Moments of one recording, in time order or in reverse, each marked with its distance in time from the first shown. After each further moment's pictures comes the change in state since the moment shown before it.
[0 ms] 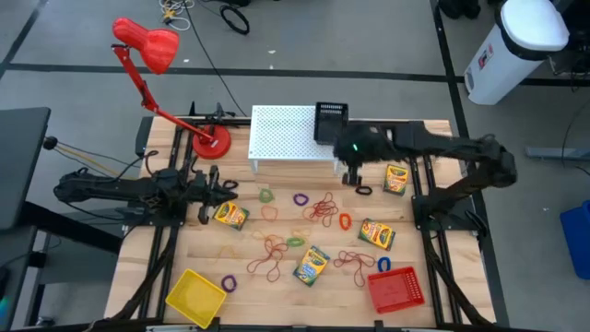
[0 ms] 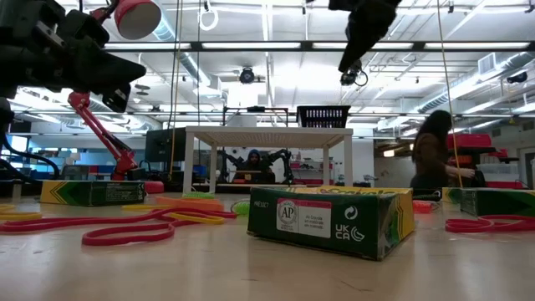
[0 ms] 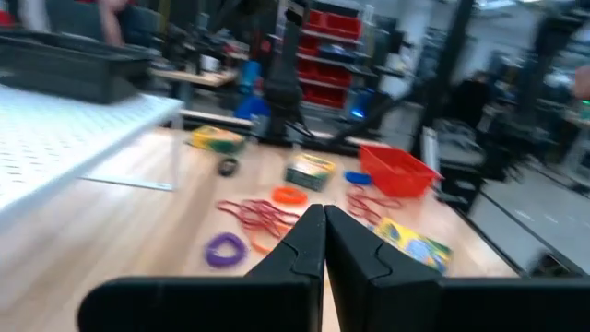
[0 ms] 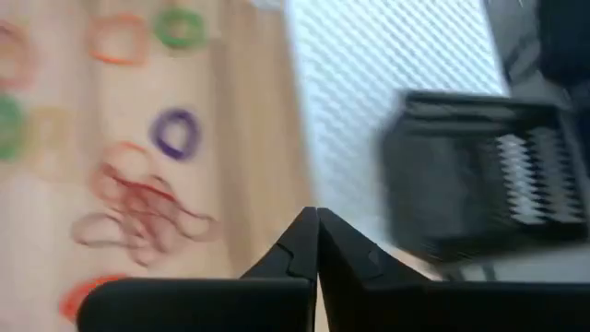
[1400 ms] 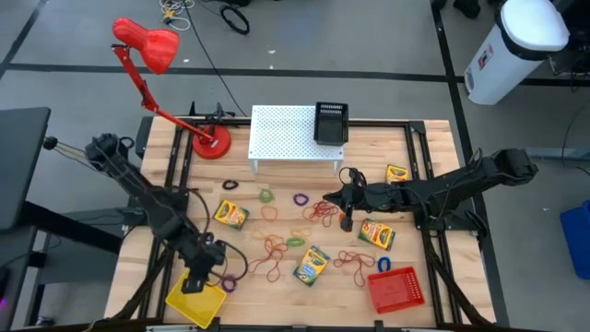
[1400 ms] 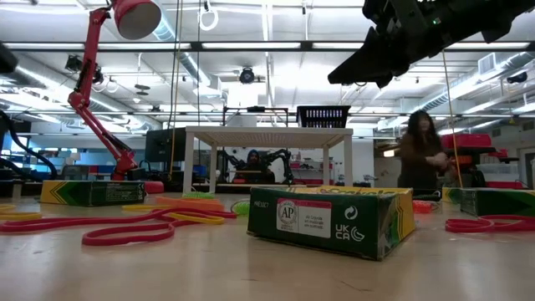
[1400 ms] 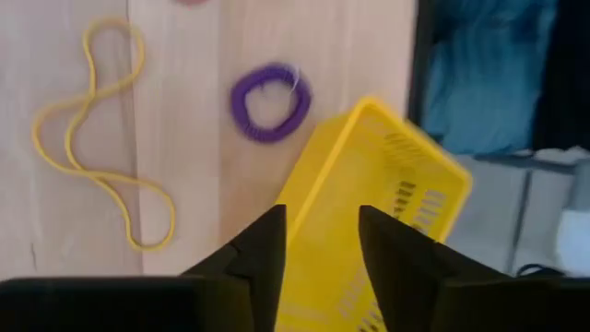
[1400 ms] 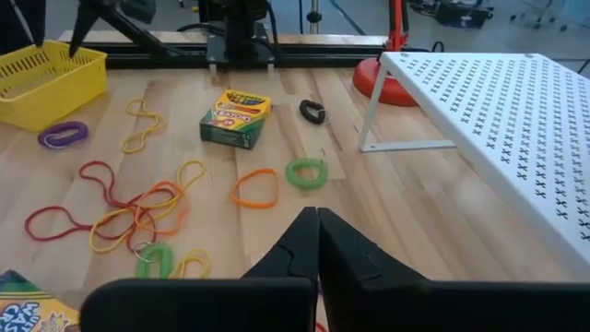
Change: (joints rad) left arm -0.784 1.041 0.834 -0.910 0.083 -0.743; right arm 0.318 -0.161 -0.770 1.170 0.111 0.211
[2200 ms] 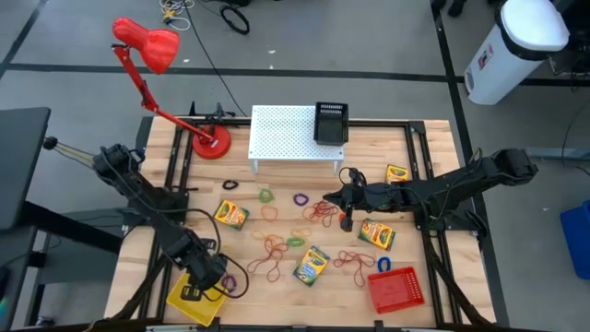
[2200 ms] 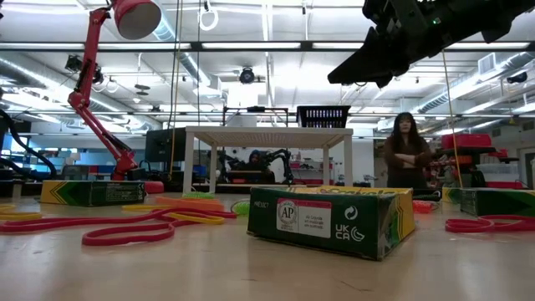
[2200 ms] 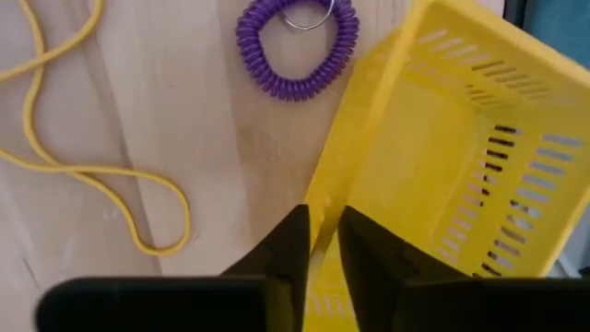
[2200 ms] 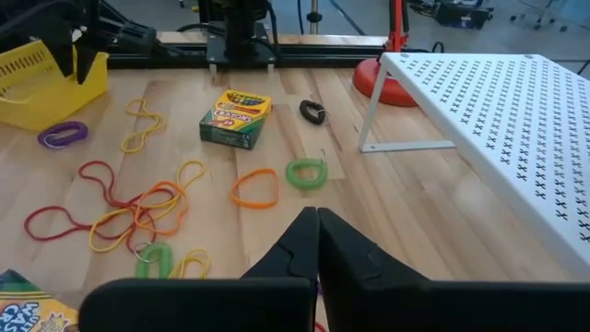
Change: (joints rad) left arm -0.046 0.174 0.000 0.002 0.007 0.139; right arm 0.000 0.000 0.000 0.000 0.000 -0.003
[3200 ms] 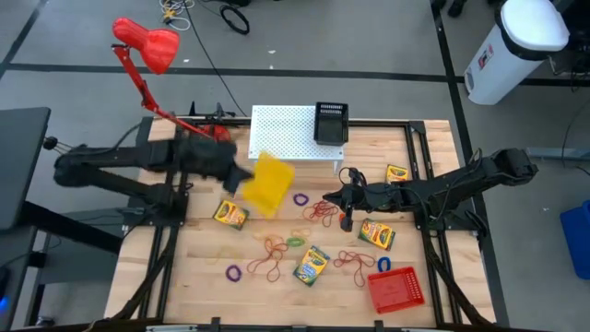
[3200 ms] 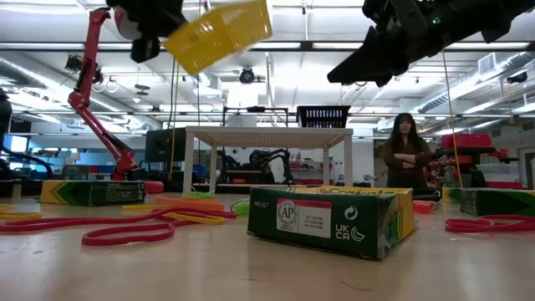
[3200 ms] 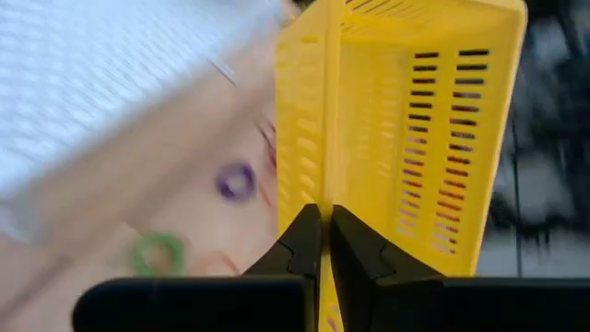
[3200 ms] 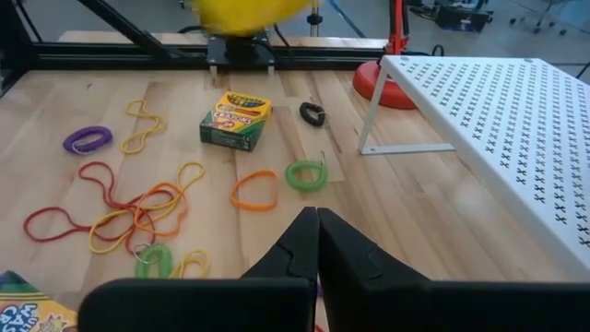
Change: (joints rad) left arm 0.976 -0.549 0.090 0.133 -0.168 0.056; right arm 0.000 0.000 0.000 0.007 0.000 -0.008
